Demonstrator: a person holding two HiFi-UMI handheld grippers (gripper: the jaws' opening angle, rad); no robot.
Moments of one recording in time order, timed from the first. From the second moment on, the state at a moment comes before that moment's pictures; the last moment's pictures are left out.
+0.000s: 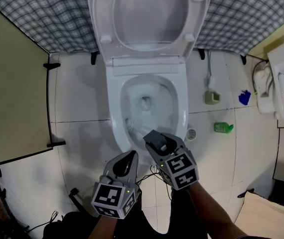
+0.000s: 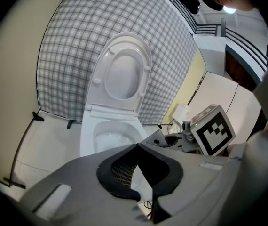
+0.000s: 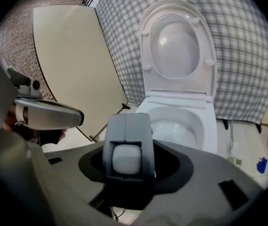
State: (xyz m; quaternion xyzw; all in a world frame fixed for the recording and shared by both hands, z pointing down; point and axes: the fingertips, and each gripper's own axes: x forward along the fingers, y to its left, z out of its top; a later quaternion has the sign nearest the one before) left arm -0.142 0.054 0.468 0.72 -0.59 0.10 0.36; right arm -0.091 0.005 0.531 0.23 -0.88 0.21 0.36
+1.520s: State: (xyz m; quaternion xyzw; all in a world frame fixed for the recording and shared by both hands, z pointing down) left arm -0.157 0.047 0.472 0.71 -0.59 0.09 0.36; right arm -0.108 -0.057 0.572 0.31 -0.86 0.21 0.35
